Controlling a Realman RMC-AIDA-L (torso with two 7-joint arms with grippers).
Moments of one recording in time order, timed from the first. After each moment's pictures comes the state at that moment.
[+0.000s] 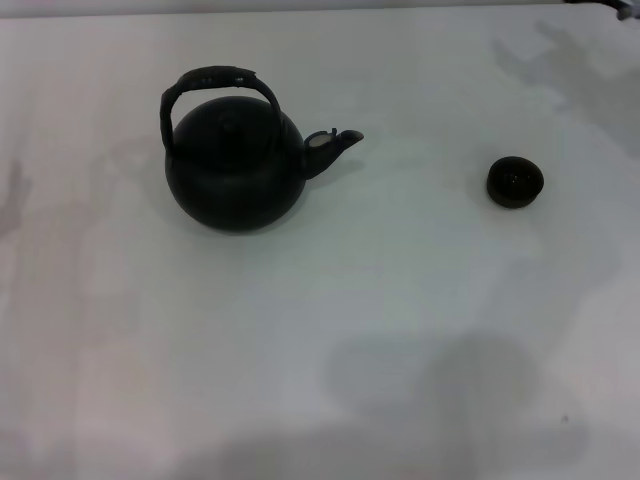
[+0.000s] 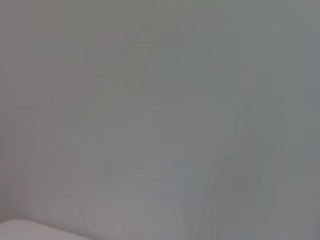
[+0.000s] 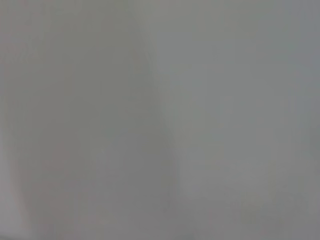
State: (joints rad) left arm -0.26 -2.08 2.83 0.10 -1.50 1.31 -0.42; right arm 0.59 1.98 -1.07 -0.54 1.79 0.78 -1.77
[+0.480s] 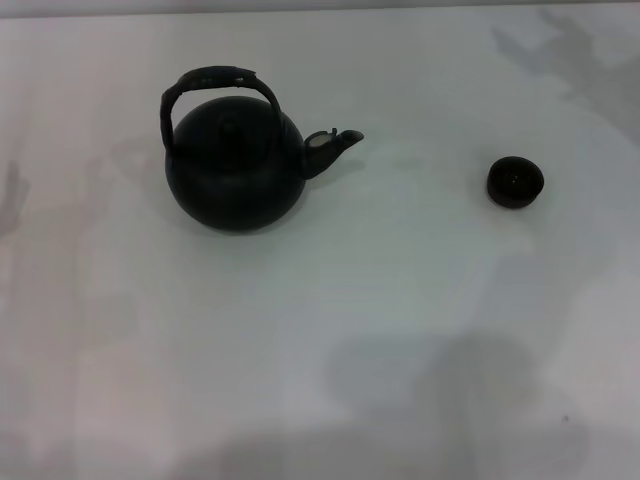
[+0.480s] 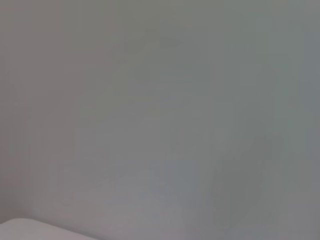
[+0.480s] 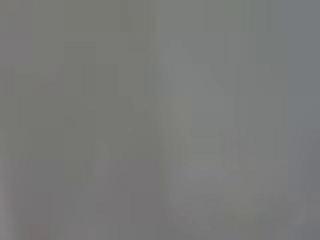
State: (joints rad) left arm -0.25 -2.08 2.83 0.10 -1.50 1.31 -0.42; right arm 0.57 2.00 -0.98 -0.65 1.67 0.76 -1.70
